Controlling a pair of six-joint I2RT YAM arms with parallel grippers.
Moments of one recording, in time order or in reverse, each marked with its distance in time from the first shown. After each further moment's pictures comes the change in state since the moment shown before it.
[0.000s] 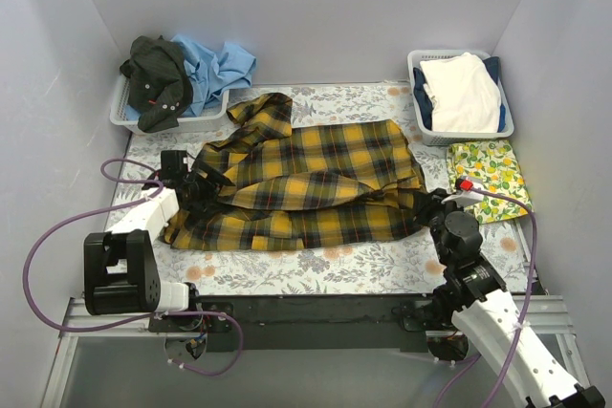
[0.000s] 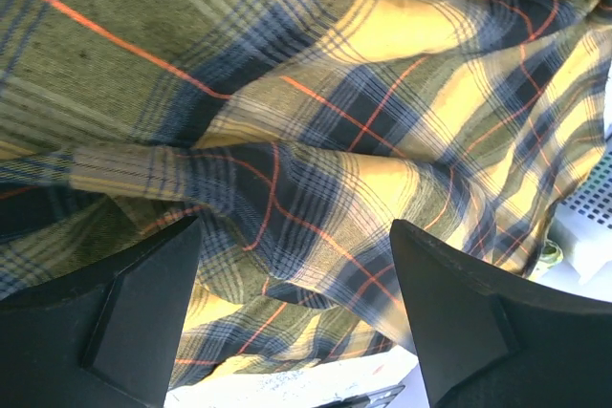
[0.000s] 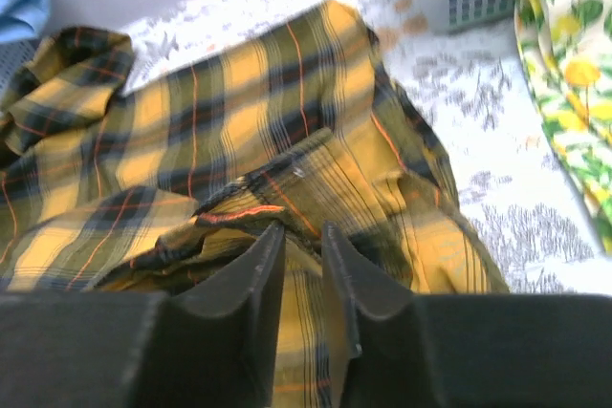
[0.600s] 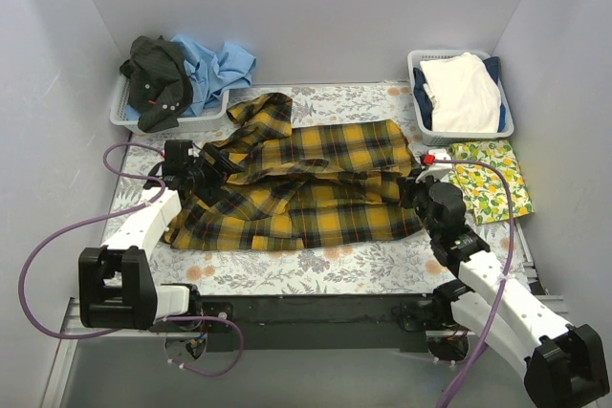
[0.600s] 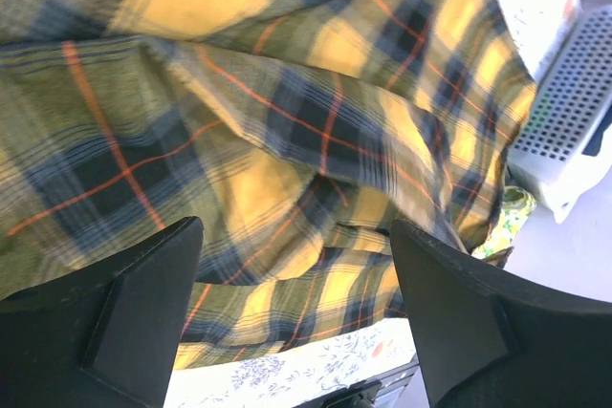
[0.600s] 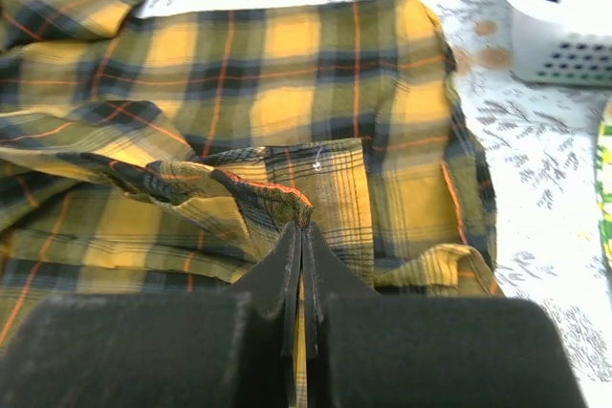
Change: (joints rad) left arm -0.088 -0.082 0.068 0.036 0.015 0.019; right arm 0.000 0.404 0.130 0.209 -0.205 -0.233
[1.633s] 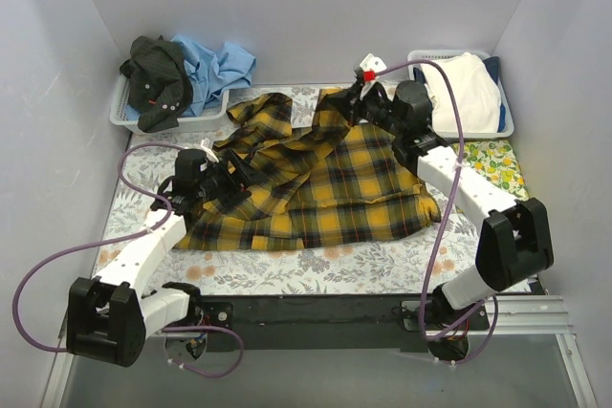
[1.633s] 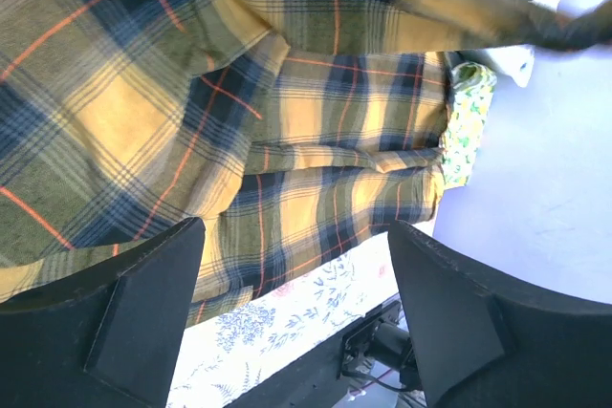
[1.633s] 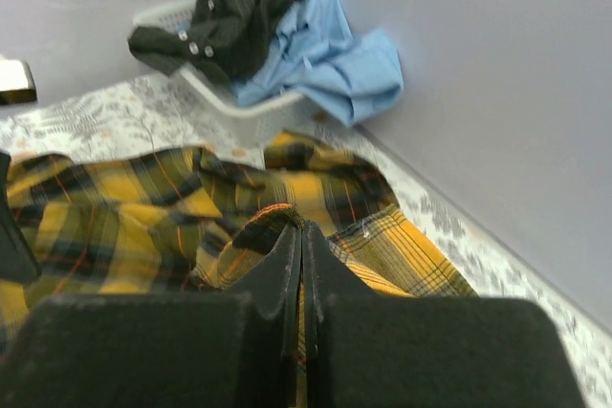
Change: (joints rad) left arm -0.163 -0.186 -0.133 0.166 0.109 0.027; right arm 0.037 0.783 0.871 0.208 -0.665 -0.246
